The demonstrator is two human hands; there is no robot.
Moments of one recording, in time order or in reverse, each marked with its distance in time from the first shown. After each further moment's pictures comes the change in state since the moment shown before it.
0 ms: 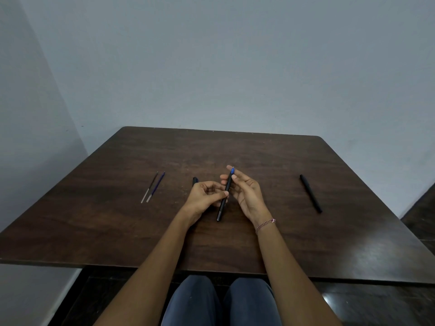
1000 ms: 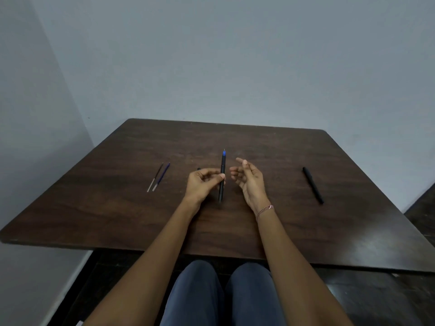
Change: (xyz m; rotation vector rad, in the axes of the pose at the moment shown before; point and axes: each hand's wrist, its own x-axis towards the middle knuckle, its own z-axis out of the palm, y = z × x) left_hand -0.007 0.009 0.000 0.025 0.277 0.063; right_hand 0.009 0.007 -0.001 -0.059 0.198 -0.040
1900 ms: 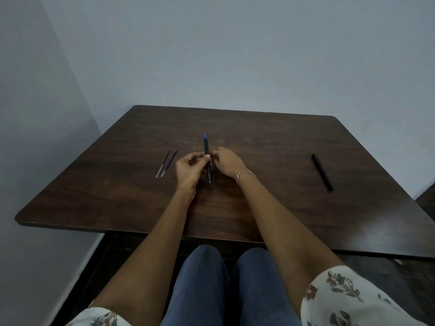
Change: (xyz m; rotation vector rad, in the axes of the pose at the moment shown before) left_hand 0.004 -0.005 -0.033 -0.118 0.261 -0.012; right_hand 0.034 0.014 0.065 -1.516 -0.446 -0.174
